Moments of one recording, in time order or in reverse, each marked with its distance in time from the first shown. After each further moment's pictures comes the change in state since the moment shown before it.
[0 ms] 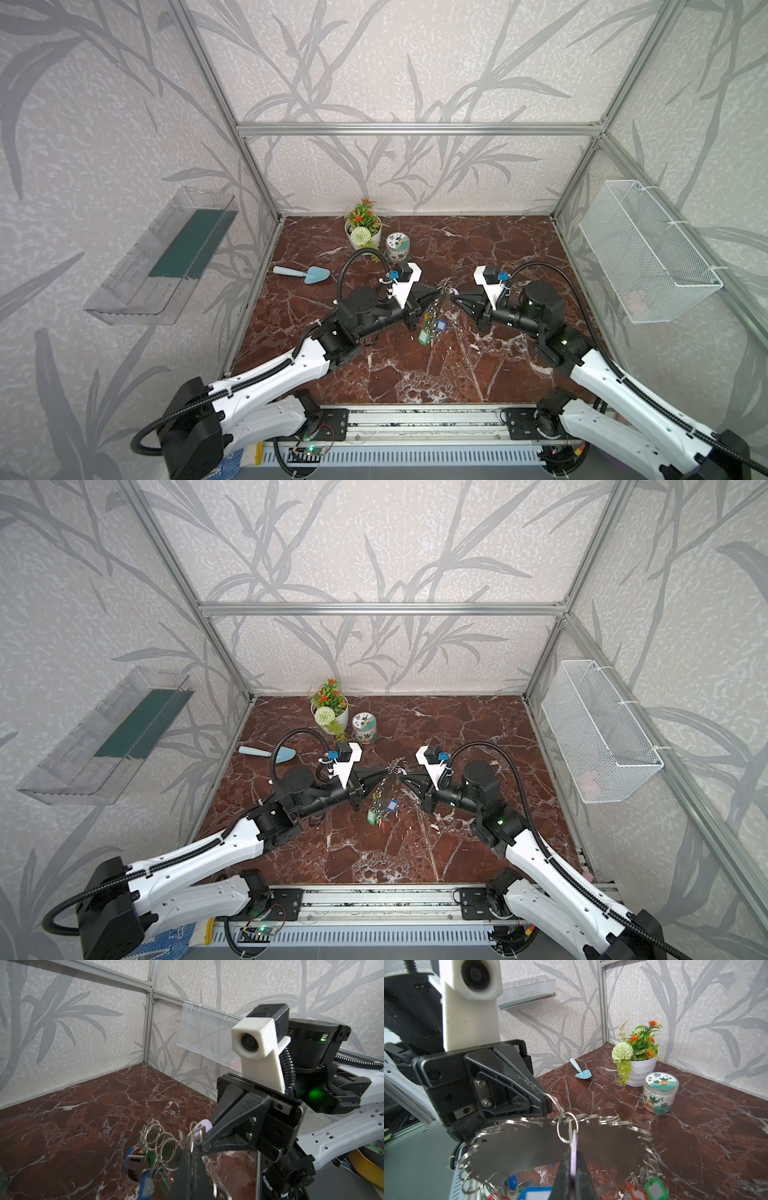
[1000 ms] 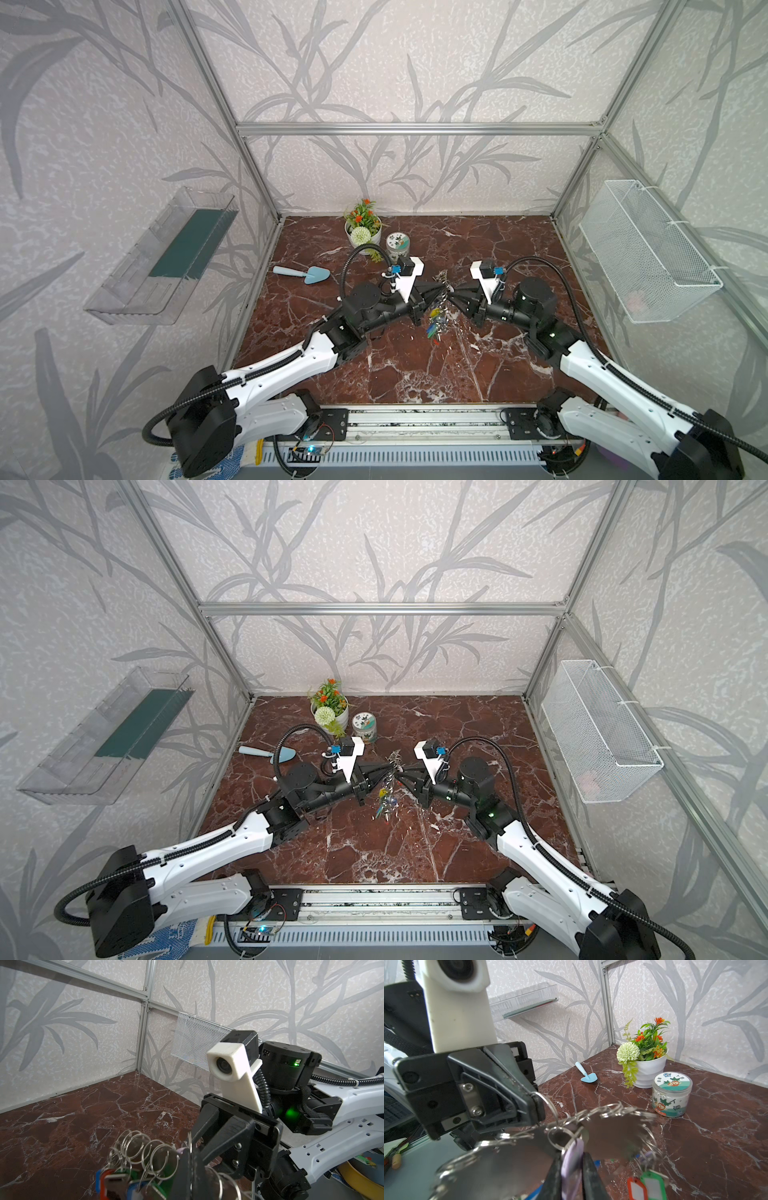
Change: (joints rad) left arm -0.001 0.082 0.020 0.129 0.048 -0.073; right arm -0.019 0.104 -0.031 0.182 -0.087 0.095
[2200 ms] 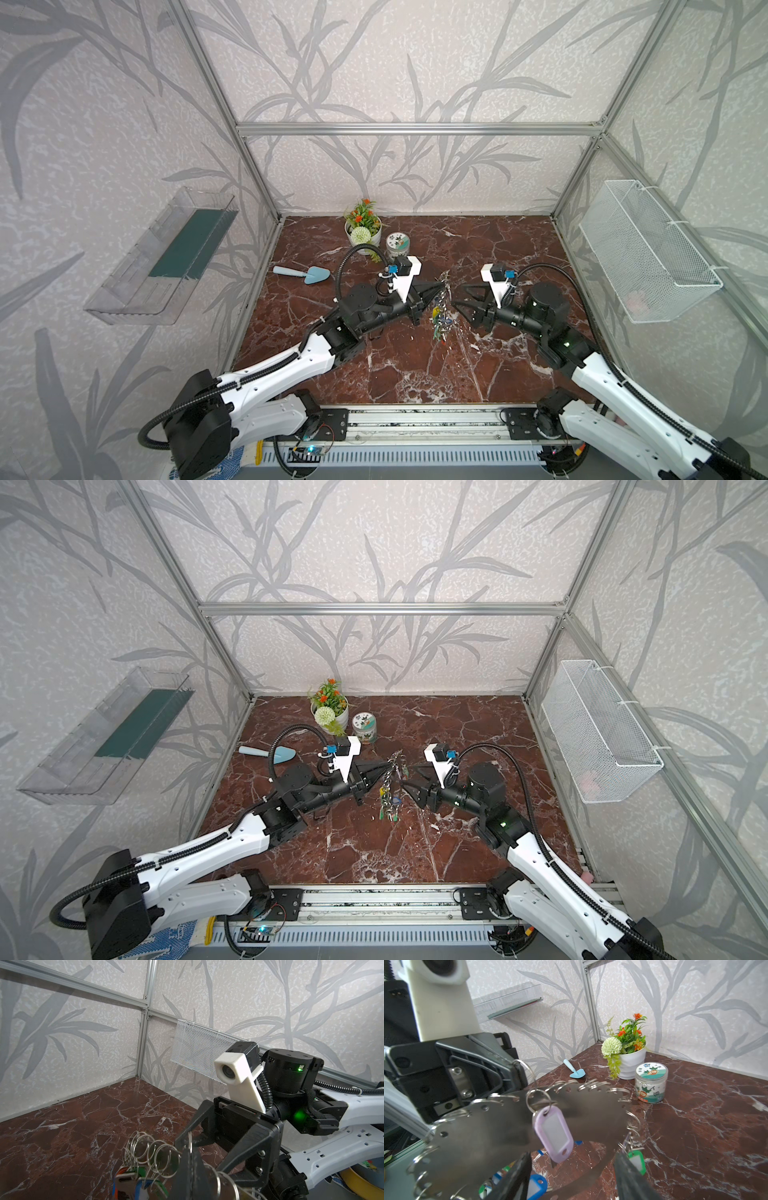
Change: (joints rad) left arm 0.000 -0.025 0.000 0.006 -0.016 0.004; right arm -0.026 -0.121 -0.007 -0.140 0.057 -0.005
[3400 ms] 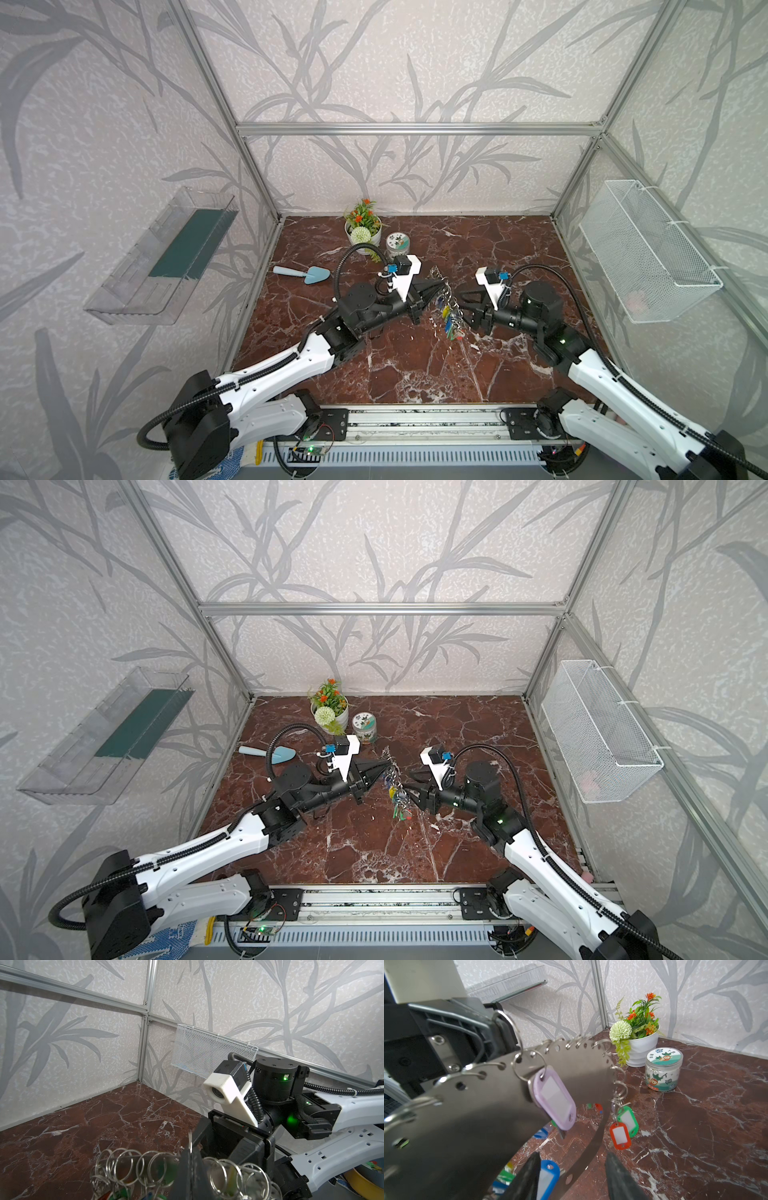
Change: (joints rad) left arm 0.000 -0.004 0.011 0.002 -0.006 0.017; right arm -0.012 0.032 -0.011 -0.036 -0.050 -0.014
